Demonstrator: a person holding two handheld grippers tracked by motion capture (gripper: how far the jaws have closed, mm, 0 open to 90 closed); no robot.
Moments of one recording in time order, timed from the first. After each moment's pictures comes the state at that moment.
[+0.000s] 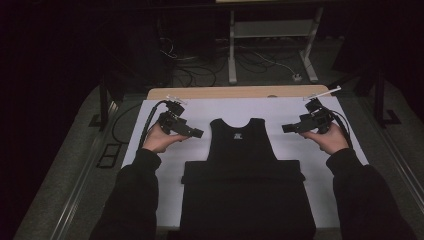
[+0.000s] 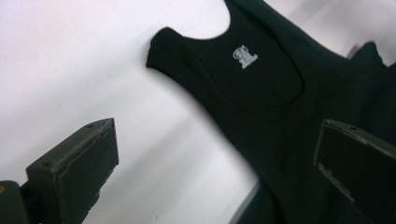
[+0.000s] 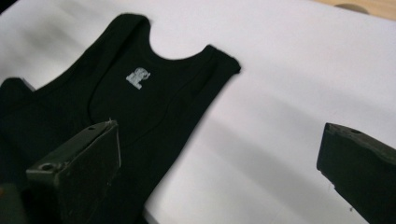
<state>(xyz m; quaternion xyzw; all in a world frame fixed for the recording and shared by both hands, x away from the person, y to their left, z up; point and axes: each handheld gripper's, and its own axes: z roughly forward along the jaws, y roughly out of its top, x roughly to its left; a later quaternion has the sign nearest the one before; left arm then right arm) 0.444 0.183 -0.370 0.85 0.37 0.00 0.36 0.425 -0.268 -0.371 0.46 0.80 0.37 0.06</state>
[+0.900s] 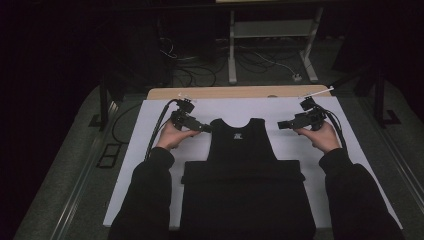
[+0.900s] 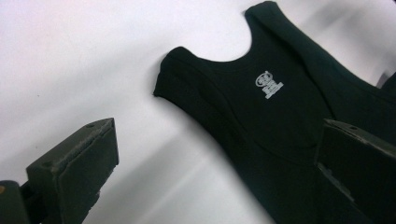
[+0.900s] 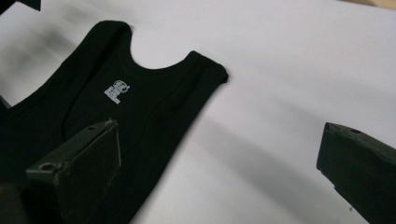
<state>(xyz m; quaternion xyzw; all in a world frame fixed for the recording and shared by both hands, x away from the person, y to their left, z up) 0.475 0.160 -0.400 0.84 0.39 0.00 0.37 0.453 -0.265 -0.397 0.48 0.79 0.38 0.04</state>
